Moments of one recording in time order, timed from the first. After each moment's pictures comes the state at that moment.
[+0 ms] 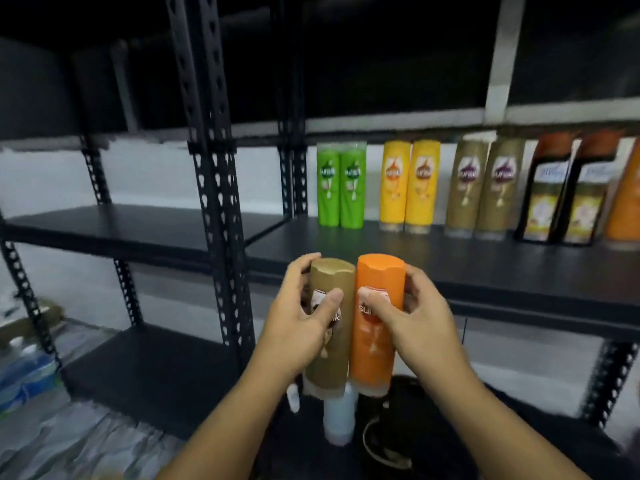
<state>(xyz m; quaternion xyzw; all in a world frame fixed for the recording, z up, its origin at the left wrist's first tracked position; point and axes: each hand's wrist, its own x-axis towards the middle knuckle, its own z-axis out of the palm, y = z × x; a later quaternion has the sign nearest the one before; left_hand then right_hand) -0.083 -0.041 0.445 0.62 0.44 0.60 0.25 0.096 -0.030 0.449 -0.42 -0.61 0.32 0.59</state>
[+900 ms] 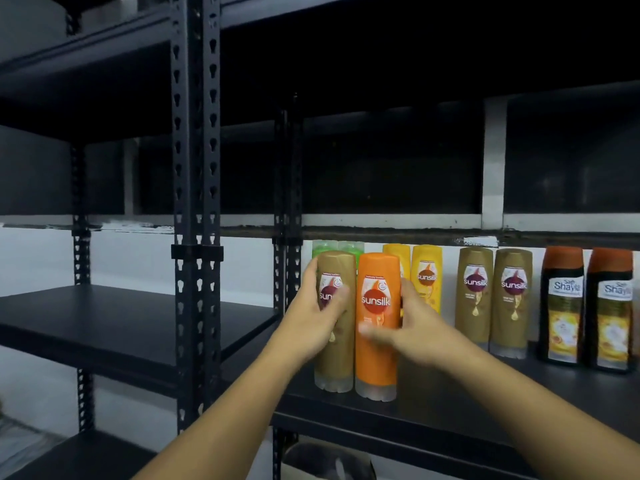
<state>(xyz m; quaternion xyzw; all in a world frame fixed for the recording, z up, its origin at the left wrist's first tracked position) -0.083 0.115 0.572 0.67 0.42 0.57 0.24 0.112 0.122 0.581 -0.46 -0.76 0.22 0.41</state>
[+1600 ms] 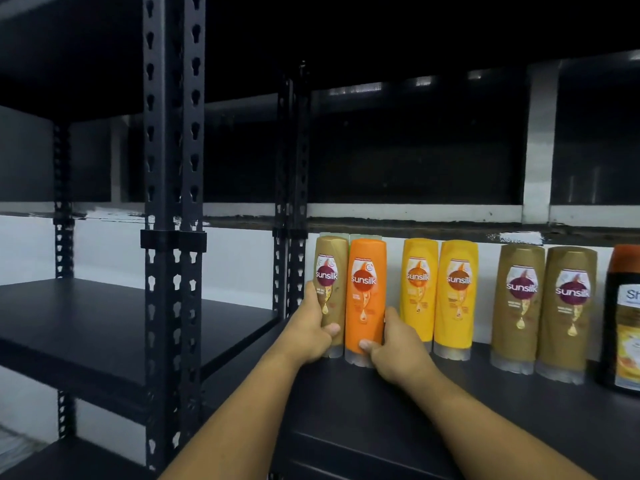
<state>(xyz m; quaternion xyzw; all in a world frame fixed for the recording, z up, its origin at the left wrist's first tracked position) -0.119 0.252 0.531 0.68 0.54 0.46 0.19 0.059 0.256 0.517 -0.55 -0.72 0.12 0.39</state>
